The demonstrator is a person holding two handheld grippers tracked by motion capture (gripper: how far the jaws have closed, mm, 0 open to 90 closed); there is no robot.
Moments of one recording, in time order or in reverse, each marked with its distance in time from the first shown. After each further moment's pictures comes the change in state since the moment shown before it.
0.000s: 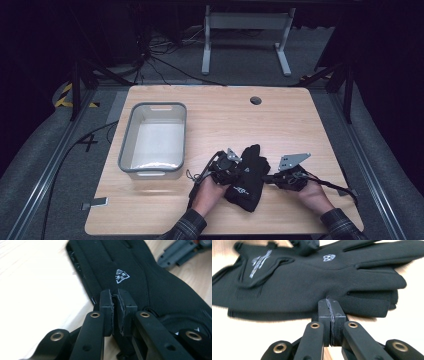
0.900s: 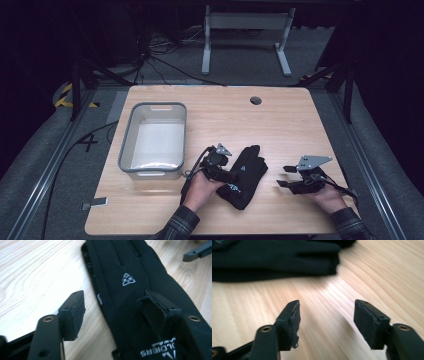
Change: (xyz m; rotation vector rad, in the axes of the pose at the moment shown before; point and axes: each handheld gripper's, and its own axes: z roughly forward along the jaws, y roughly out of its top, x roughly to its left) left arm 0.016 -0.001 -0.009 -0.024 -0.039 -0.040; right arm -0.015 -0.035 -0.038 -0.024 -0.182 0.066
